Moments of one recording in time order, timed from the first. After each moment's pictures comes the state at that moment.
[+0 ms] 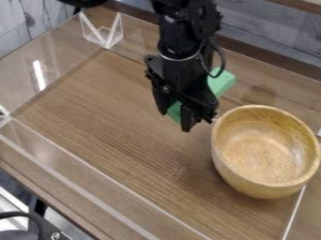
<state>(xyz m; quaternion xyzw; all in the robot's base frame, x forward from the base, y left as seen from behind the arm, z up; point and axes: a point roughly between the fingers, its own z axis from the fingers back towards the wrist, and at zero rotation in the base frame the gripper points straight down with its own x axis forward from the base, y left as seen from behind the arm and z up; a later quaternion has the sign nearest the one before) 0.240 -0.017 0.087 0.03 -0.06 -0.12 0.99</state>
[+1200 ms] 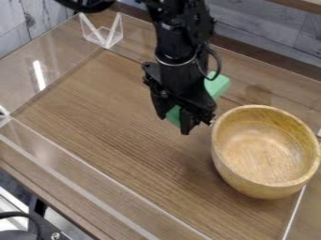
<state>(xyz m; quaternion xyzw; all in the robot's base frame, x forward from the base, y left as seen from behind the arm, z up) 0.244 -0.016 0.079 0.02 -0.06 -0.10 0.99</state>
